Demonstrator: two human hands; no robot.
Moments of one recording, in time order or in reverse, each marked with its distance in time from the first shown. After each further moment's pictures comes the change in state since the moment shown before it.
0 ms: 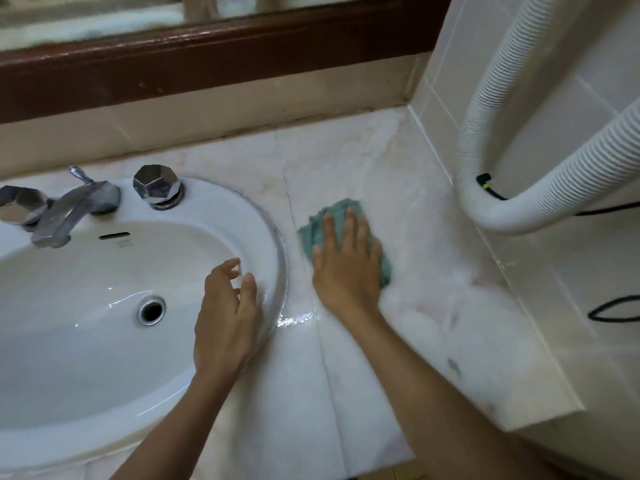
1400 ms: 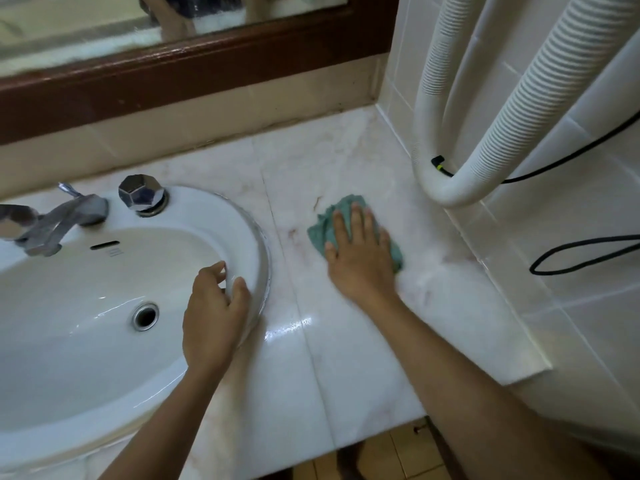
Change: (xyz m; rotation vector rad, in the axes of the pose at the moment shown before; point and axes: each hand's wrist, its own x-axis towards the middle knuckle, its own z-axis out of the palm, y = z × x) left_hand -0.010 0.000 0.004 0.121 0.067 0.064; right_hand -0.008 0.055 -0.018 -0.014 0.026 -0.010
